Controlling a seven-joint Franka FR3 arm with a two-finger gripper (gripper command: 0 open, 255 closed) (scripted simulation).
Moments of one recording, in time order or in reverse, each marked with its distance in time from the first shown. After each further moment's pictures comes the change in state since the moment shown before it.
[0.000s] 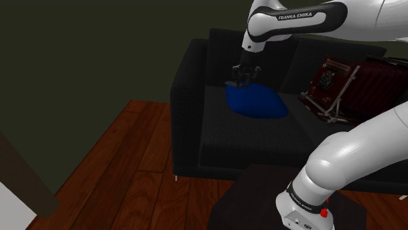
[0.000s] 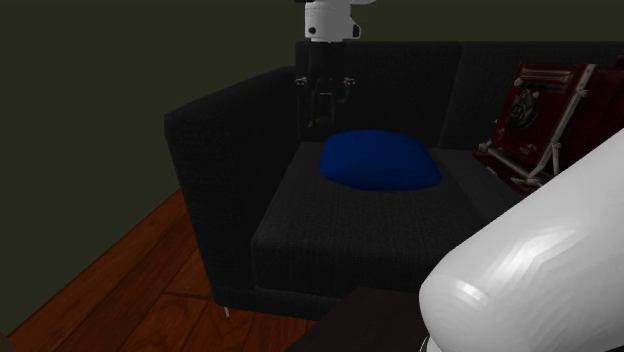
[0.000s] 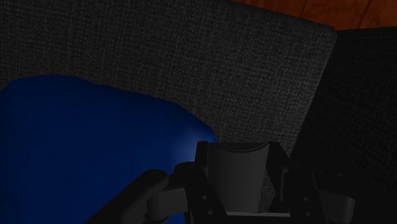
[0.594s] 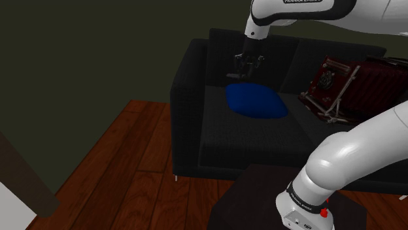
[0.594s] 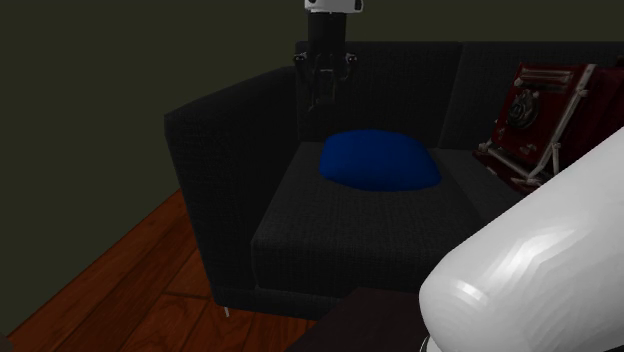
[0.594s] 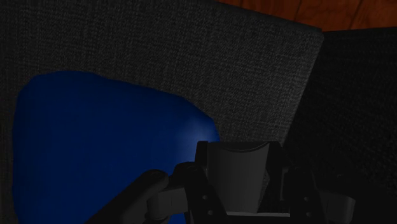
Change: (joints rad) arm 0.001 0.006 0.003 0.127 0.002 -0.122 0.000
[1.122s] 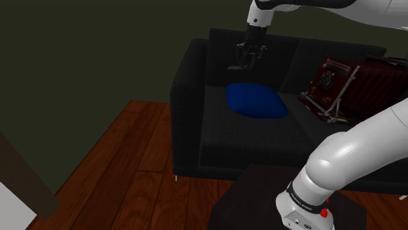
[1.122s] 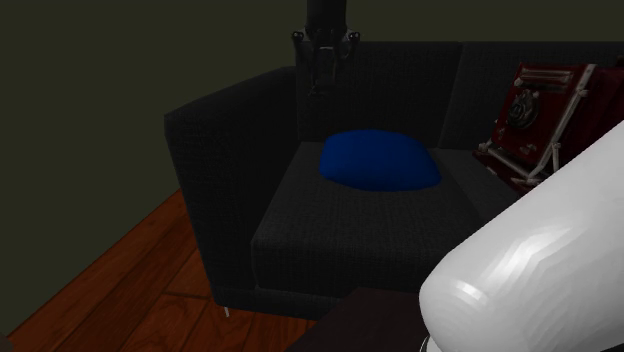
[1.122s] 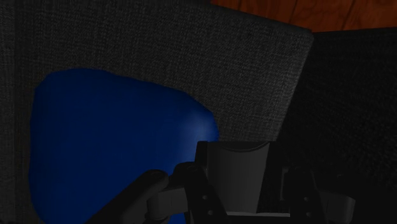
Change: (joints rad) arm 0.002 0.020 0.003 0.127 0.003 -0.107 0.002
